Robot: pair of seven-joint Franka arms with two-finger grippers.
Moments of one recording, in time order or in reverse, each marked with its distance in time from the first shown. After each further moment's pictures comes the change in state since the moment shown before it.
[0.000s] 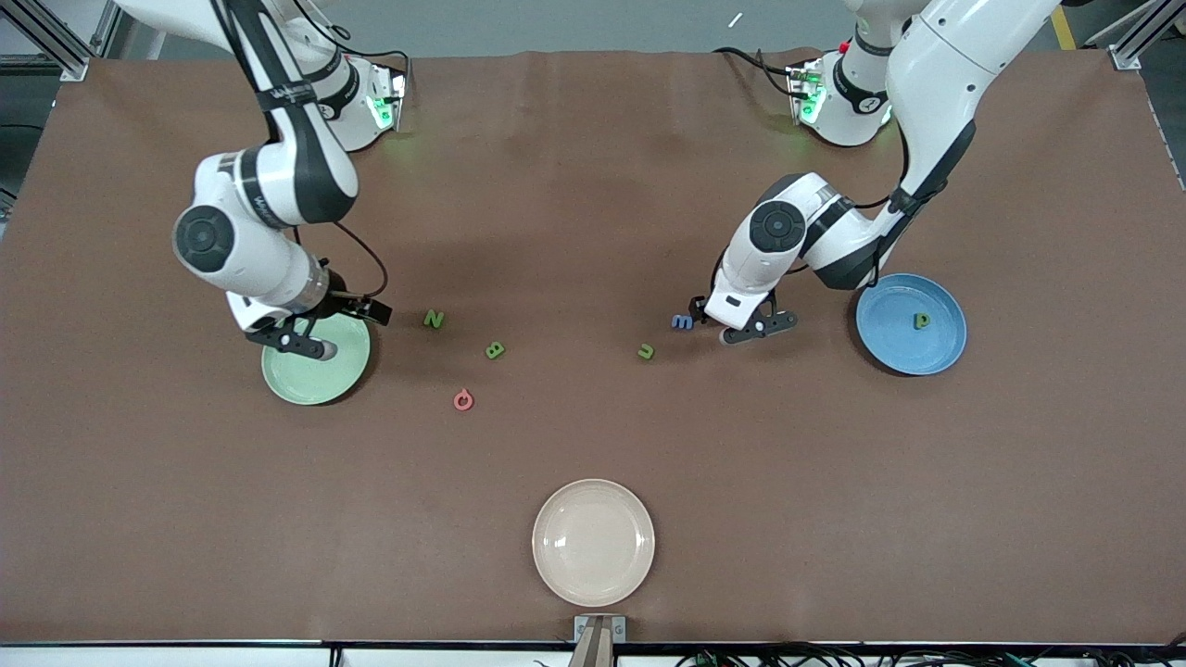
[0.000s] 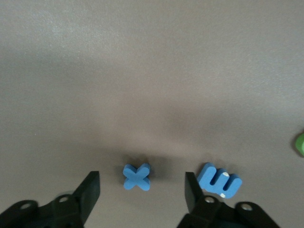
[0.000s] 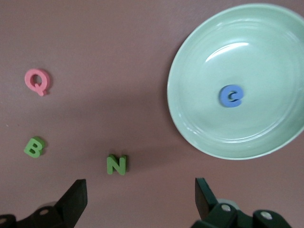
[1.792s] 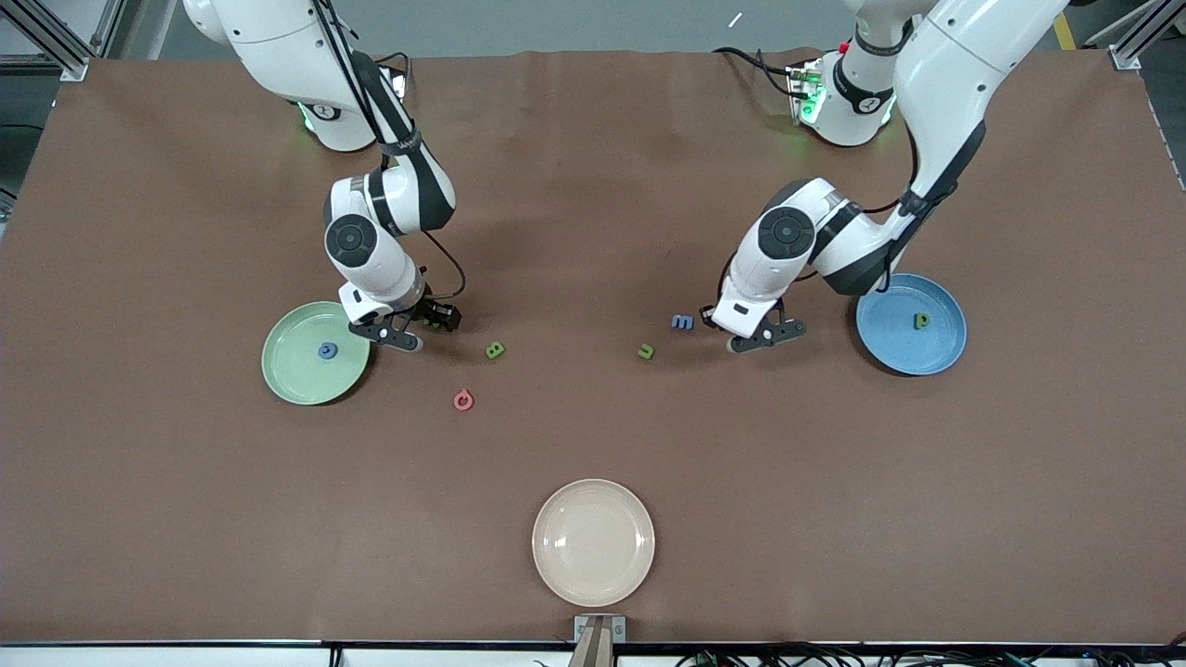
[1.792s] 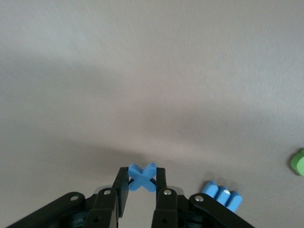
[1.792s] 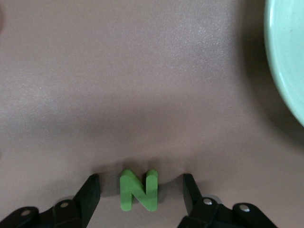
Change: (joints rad) left arm 0.034 -0.041 0.005 0.030 0.011 -0.044 0.068; right arm 0.186 0.243 0.005 -0.083 0.114 0.355 0.117
